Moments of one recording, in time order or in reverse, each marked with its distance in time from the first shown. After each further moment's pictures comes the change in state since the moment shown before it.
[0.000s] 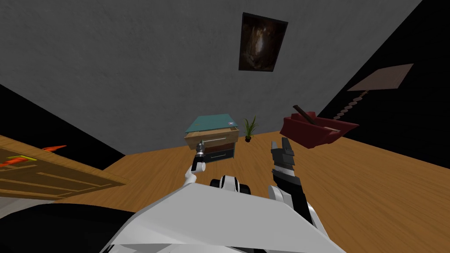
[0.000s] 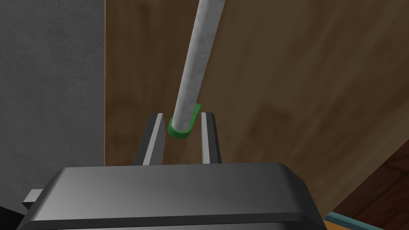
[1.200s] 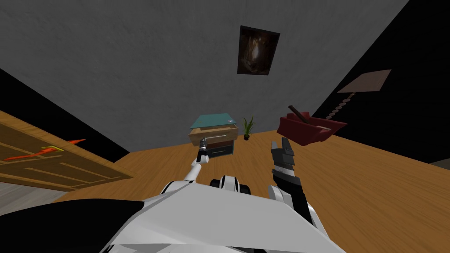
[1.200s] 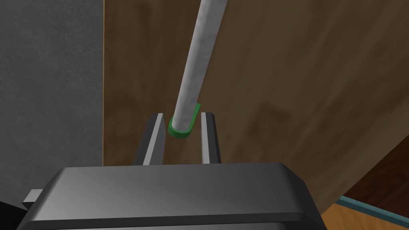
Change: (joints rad) left arm -0.283 0.024 0.073 0.350 -0.001 -0.055 -0.017; right arm 0.000 0.000 0.000 0.000 0.000 0.000 0.000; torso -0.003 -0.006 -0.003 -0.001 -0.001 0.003
